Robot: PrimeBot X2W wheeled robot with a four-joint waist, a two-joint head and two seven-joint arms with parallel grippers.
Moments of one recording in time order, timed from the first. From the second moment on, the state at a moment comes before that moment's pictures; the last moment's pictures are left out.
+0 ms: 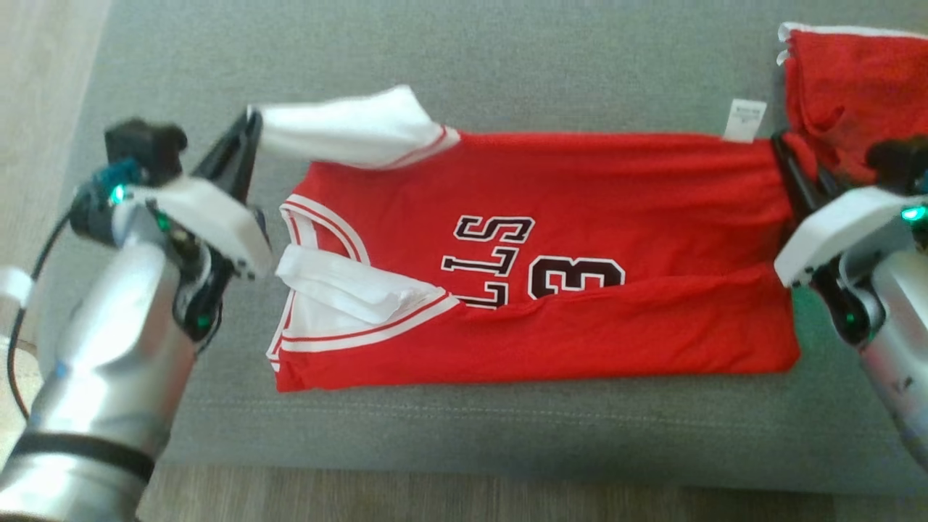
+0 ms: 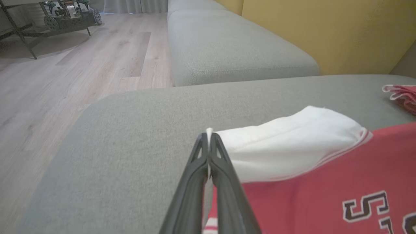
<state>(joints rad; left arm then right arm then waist) -0.75 0.28 -0.52 0.77 -0.52 -0.12 -0.21 -0.71 -0.45 0.54 0.79 0.74 0.13 -0.25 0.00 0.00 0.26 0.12</state>
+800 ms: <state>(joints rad) -0.38 0.45 -0.62 0.42 -0.53 -0.08 0.00 -0.48 -0.58 0.61 0.60 0.81 0.13 -0.07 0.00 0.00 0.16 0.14</state>
